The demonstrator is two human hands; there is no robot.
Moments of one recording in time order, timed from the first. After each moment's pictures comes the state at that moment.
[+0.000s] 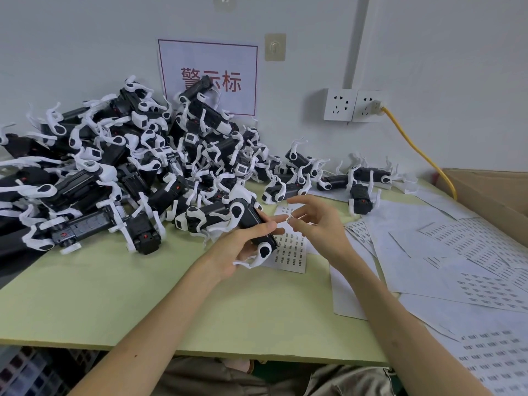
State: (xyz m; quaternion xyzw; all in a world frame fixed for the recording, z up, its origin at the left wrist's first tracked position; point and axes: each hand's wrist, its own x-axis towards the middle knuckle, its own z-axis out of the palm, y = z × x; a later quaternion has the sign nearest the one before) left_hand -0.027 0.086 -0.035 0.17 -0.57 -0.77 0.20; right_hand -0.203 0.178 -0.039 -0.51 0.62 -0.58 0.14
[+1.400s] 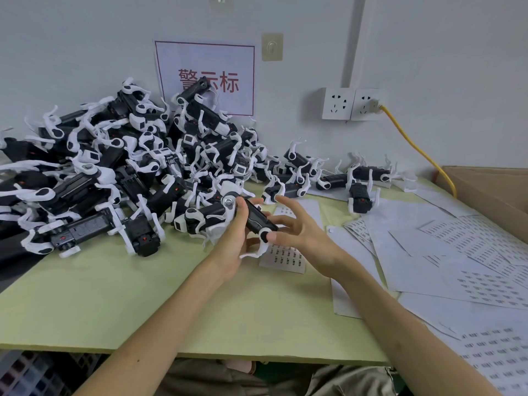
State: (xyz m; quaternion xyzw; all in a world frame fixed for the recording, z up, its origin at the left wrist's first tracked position) left_hand -0.037 0.090 -0.035 0.21 -0.56 -0.72 0.34; right_hand -0.183 0.175 -0.043 -0.51 0.54 -0.55 0.39
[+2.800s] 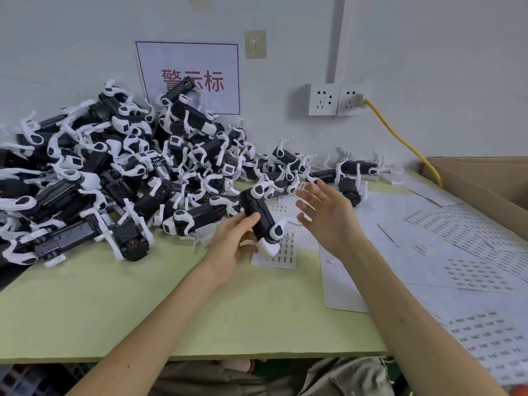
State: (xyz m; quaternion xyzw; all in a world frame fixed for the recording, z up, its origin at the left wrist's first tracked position) left_hand -0.044 0.080 -0.057 0.19 -0.58 -0.72 0.32; right_hand -0.221 0.192 -0.020 -0.26 0.39 -0.76 0.46
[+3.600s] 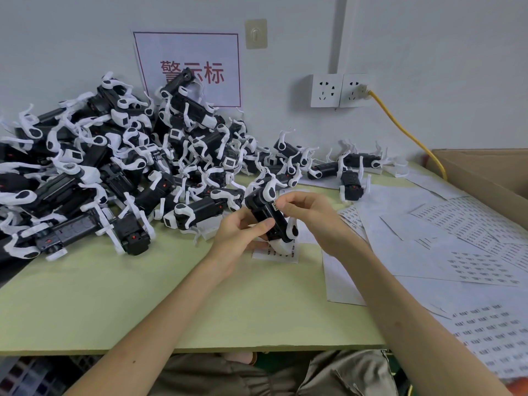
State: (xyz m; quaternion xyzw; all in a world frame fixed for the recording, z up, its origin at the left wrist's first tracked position) left_hand -0.050 0.076 -0.069 0.20 -0.64 -0.66 0.34; right_hand -0.203 0.183 -0.029 -0.47 0.55 -0.62 0.30
